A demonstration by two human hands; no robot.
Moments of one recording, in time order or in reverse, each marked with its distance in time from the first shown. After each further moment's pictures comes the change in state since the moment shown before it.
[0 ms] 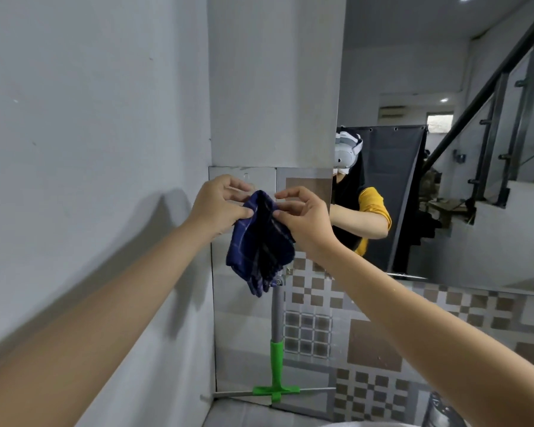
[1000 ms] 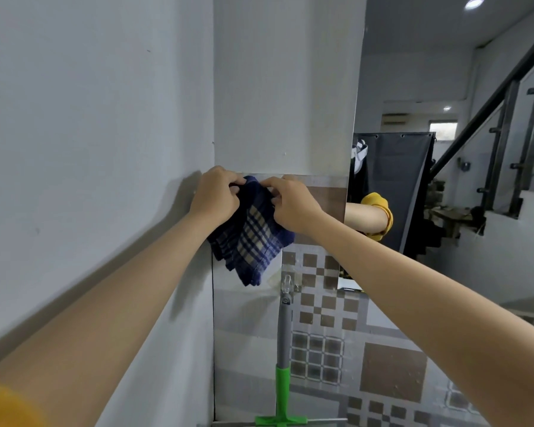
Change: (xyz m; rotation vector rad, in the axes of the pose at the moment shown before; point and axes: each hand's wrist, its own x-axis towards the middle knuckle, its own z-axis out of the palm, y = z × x) left_hand 0.074 -0.035 -0.001 0.495 0.160 0.234; right_hand 0.090 0.010 0.020 -0.969 -0.169 -0.237
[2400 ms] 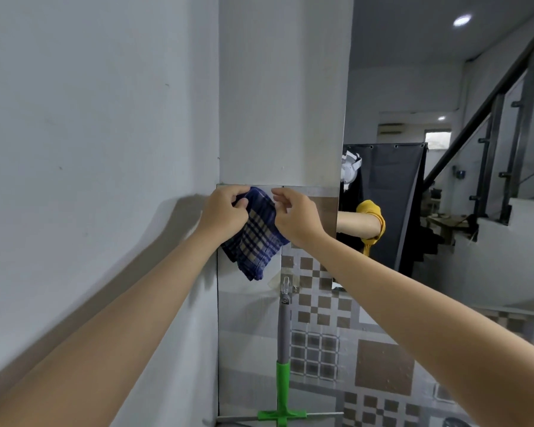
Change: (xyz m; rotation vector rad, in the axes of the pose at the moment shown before) left_hand -0.036 0.031 -0.024 -0.298 -0.052 -0.087; right_hand -0.034 -0.019 -0.008 0.365 0.211 0.159
